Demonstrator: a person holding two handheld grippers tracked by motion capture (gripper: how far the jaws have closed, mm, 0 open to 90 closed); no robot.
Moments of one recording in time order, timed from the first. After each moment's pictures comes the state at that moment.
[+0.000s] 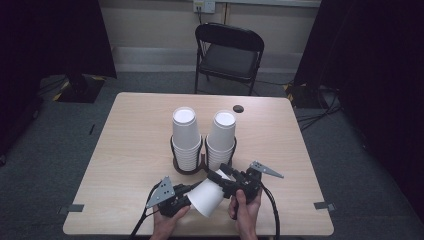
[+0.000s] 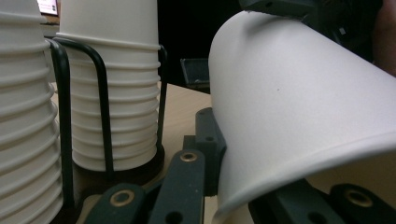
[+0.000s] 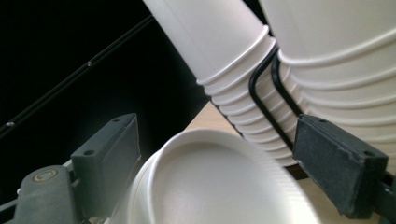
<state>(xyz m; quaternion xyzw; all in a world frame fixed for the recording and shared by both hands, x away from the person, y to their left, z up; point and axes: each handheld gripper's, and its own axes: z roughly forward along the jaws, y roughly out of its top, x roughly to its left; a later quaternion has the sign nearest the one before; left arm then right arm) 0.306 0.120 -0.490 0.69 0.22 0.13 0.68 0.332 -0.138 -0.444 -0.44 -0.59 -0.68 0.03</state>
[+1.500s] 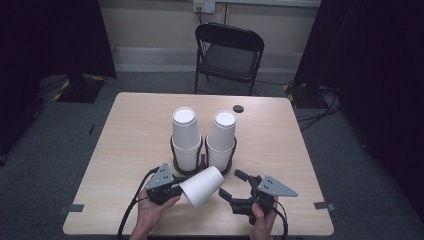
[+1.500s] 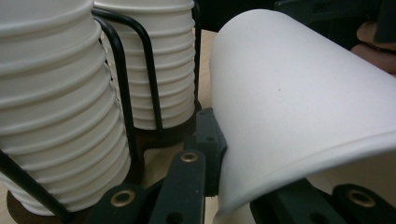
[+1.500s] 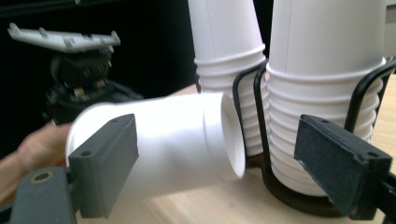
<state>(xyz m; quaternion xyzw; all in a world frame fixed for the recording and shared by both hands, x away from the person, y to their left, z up) 0.327 0.140 -0.450 0.79 0.22 0.14 0.55 0.297 -0.167 -0.447 -0.31 -0.68 -0.65 -0.14</state>
